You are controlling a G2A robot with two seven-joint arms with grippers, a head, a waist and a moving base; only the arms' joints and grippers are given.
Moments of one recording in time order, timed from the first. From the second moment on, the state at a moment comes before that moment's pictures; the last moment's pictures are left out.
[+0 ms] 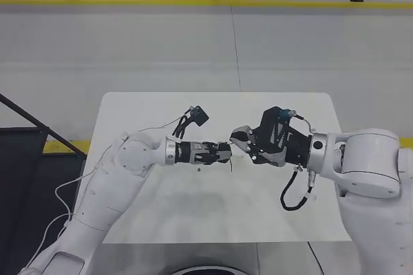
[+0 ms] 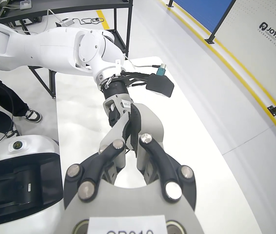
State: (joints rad) left arm 0.84 -1.24 -1.10 -1.43 0.11 -0.54 -1.03; right arm -0.88 -1.18 1.34 -2.01 -0.53 -0.71 1.11
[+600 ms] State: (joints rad) left arm 0.86 -1.23 -1.09 -1.46 0.13 -0.53 -0.99; right arm -0.87 -1.11 1.30 -2.00 -0.52 -0.72 1.09
